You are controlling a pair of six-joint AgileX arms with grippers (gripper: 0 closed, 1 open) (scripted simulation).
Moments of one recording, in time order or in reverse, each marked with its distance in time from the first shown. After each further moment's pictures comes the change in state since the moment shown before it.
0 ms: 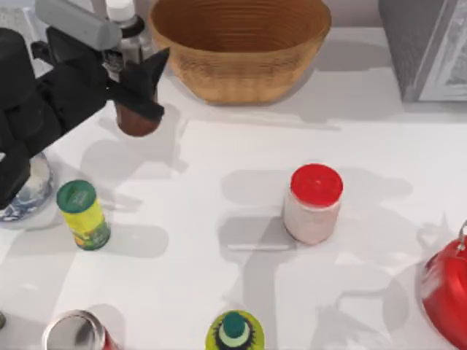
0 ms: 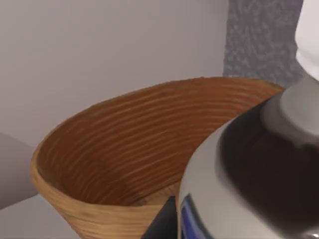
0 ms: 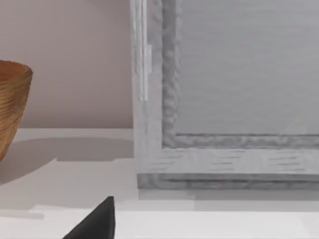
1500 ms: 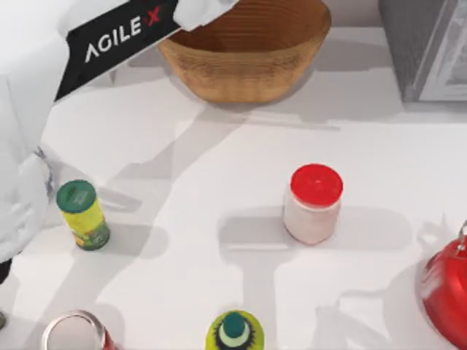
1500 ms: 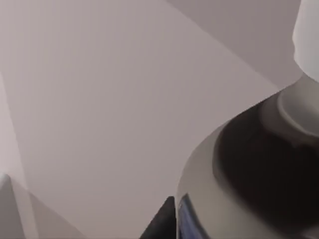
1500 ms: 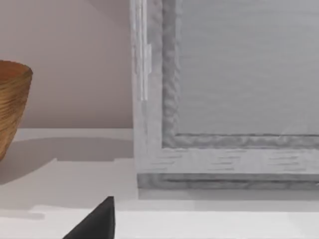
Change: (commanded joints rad) left arm -0.376 0.680 1.347 -0.646 -1.036 -0.141; right arm 0.000 0.000 0.000 0.000 0.000 0.000
